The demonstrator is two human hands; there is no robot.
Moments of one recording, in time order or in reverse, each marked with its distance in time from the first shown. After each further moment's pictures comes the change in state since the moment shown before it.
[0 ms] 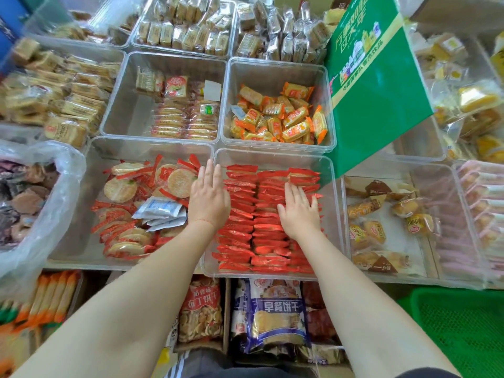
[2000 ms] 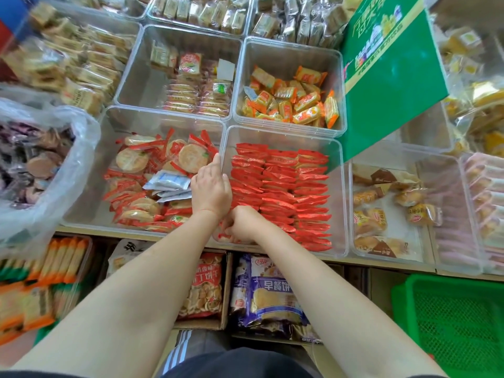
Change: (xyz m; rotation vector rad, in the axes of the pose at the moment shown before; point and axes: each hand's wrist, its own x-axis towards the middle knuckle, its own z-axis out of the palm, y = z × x) left_hand -0.039 -0.009 0.003 -0.160 0.138 -0.121; right_hand -0.063 -0.117 0.001 0.321 -0.500 -0.321
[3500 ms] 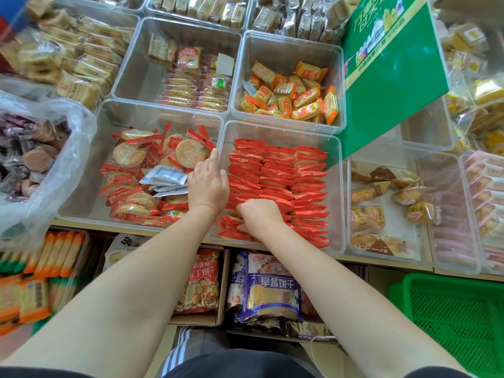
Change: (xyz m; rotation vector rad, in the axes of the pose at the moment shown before) left_hand -0.001 0.002 -0.001 0.028 -0.025 -0.014; right_hand -0.015 0.019 -0.012 -0.647 0.221 -0.068
